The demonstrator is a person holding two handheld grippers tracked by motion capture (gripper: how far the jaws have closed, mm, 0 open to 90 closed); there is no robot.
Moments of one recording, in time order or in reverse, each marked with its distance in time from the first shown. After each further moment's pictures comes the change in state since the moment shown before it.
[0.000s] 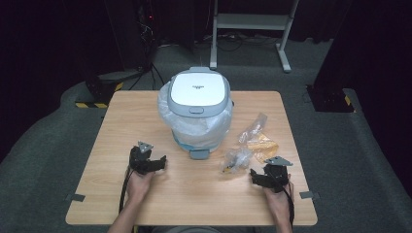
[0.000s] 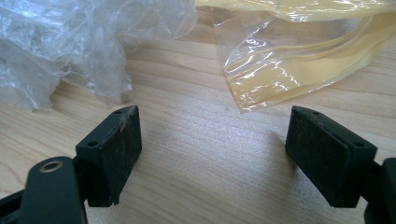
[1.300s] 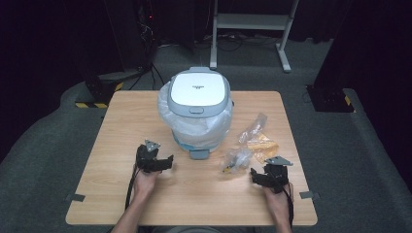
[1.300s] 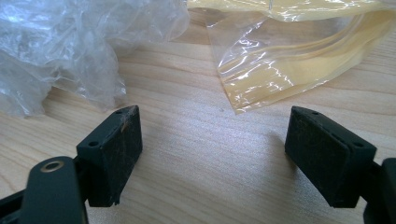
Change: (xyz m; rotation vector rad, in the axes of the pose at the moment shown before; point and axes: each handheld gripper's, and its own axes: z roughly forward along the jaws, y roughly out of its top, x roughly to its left) left arm -0.027 0.016 -0.007 -0.014 -0.044 0.019; right arm 0.000 0.000 0.000 0.000 -0.020 0.018
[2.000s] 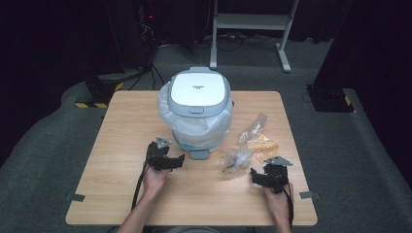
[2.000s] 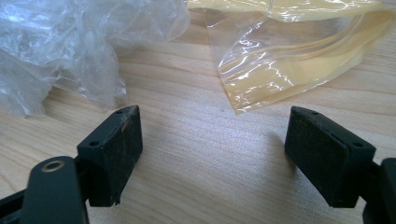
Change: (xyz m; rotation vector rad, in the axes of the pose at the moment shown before) left arm -0.027 0.017 0.009 -0.007 -0.103 0.010; right arm 0.000 0.000 0.000 -0.001 -0.001 -0.003
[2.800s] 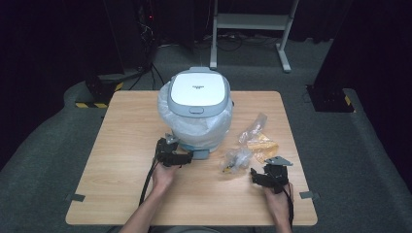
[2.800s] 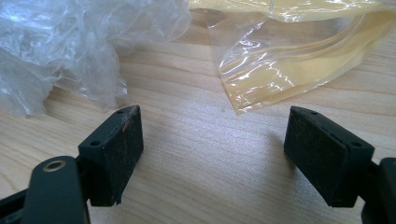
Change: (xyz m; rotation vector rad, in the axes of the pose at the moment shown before) left arm -0.017 0.017 0.015 0.008 -0.026 0.001; right arm 0.000 0.000 0.000 -0.001 0.002 -0.001
